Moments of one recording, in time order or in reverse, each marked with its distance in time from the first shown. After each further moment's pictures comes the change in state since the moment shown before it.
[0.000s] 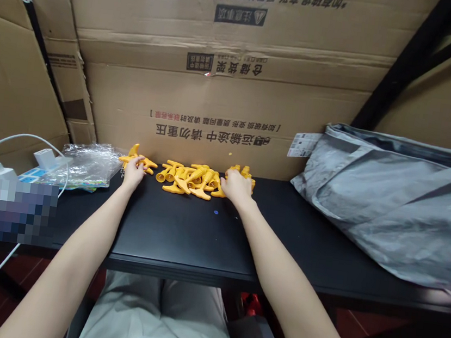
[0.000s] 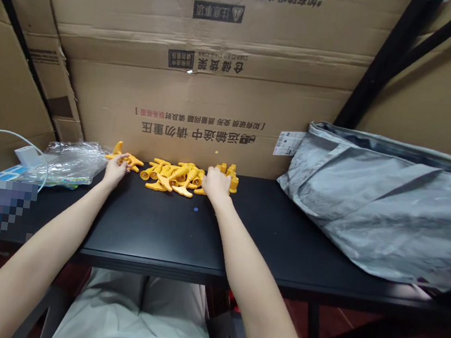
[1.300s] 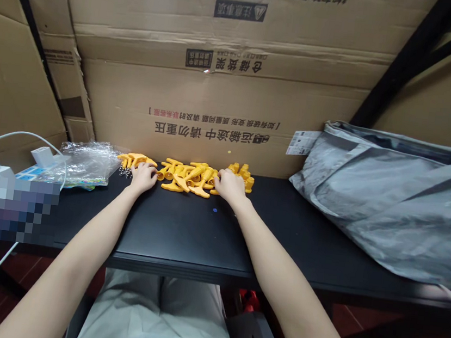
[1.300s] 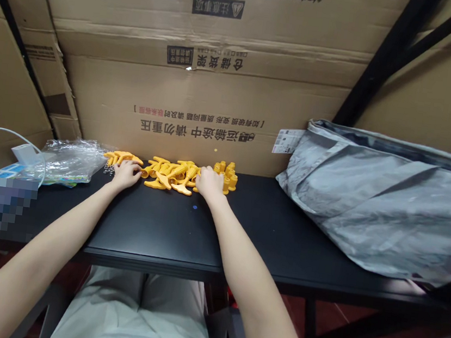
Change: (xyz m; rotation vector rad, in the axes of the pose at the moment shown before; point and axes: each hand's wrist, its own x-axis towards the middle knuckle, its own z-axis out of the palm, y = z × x) left_hand -0.022 0.001 0.012 0.952 -0.251 0.439; right_hand -0.008 -0.015 -0.008 -0.021 -0.114 -0.038
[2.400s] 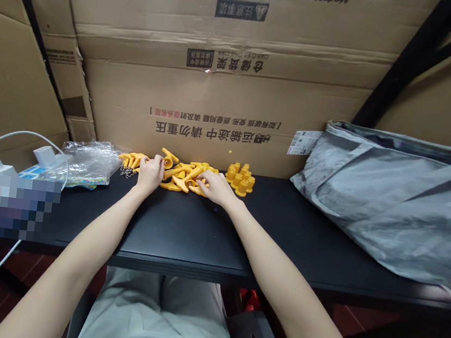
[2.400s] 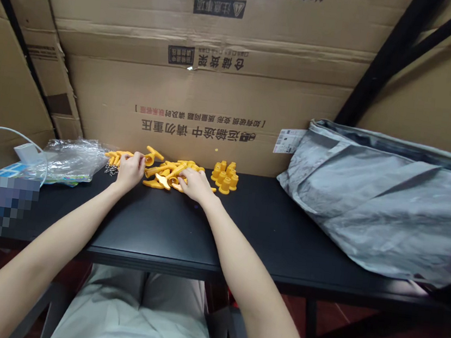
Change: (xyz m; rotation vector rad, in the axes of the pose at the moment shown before) left_hand -0.005 0.037 -0.017 0.031 0.331 0.158; right_hand -0.003 -0.013 0.015 0.312 0.063 -0.473
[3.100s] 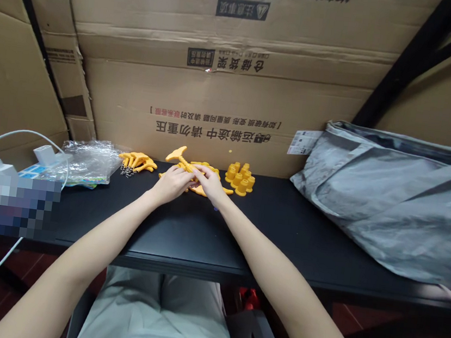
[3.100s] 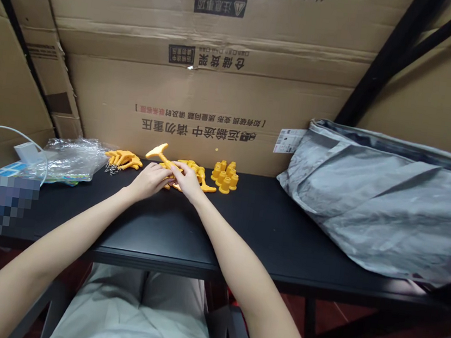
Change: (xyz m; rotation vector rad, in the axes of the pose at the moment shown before) left_hand -0.008 0.048 -0.010 -0.216 -0.080 0.618; right_hand 0.015 -0.019 0.024 1.074 0.204 0.218
